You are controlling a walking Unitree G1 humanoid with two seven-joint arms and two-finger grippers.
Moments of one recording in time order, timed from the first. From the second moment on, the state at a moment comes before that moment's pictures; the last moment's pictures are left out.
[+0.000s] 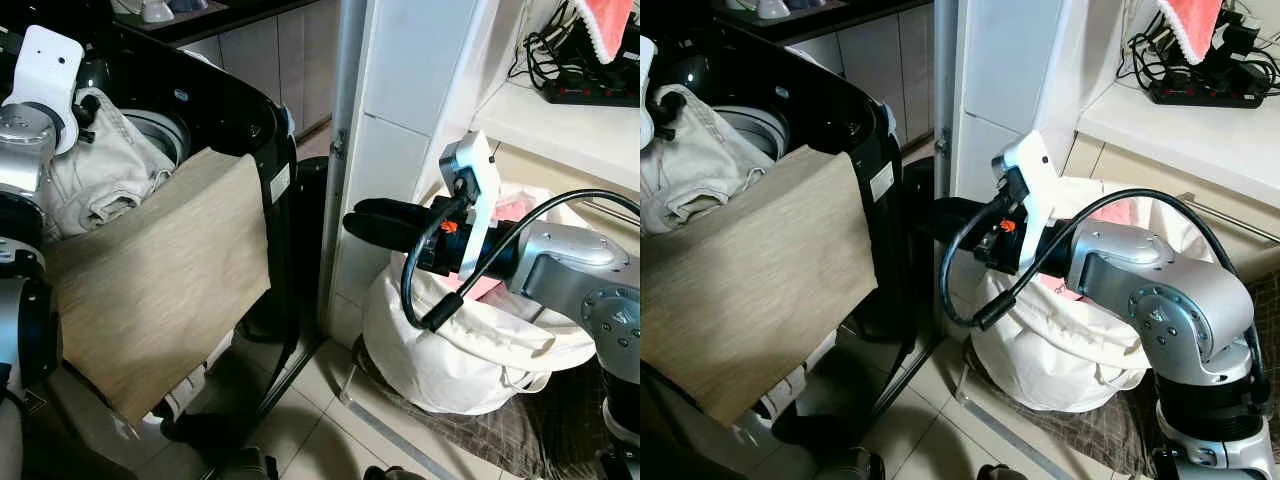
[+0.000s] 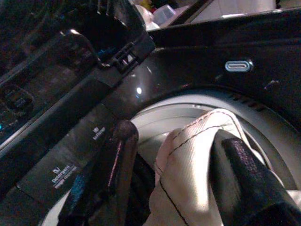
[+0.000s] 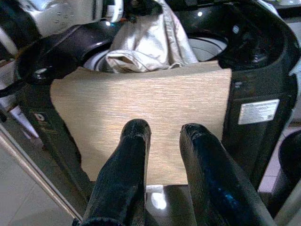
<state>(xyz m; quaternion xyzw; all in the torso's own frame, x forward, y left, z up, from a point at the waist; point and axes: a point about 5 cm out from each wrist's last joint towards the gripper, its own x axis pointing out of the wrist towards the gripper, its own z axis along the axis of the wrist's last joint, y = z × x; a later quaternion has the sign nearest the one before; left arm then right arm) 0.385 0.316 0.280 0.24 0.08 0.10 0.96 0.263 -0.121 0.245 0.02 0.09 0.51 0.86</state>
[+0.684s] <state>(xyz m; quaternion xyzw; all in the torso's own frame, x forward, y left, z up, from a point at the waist) 0.385 0.302 0.265 0.26 0.16 -0.03 0.95 0.282 -0.132 0.243 0.01 0.08 0.42 0.91</state>
